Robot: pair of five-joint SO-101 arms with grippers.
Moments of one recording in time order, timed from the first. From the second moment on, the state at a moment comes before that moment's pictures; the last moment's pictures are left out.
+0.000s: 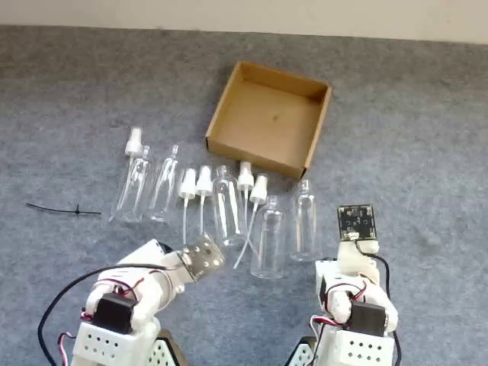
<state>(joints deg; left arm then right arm) 6.7 -104.7 96.0 77.1 -37.8 5.4 -104.6 95.7 71.8 14.2</state>
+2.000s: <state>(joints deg) -6.7 -104.4 96.0 70.7 -11.0 5.4 -104.6 95.7 71.8 14.2</state>
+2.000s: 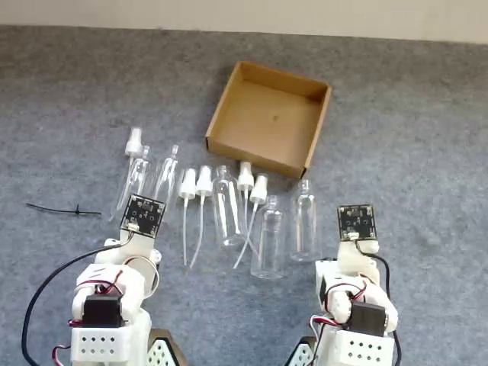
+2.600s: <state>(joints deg) -6.7 -104.4 96.0 70.7 -11.0 5.4 -104.6 95.7 71.8 14.2</state>
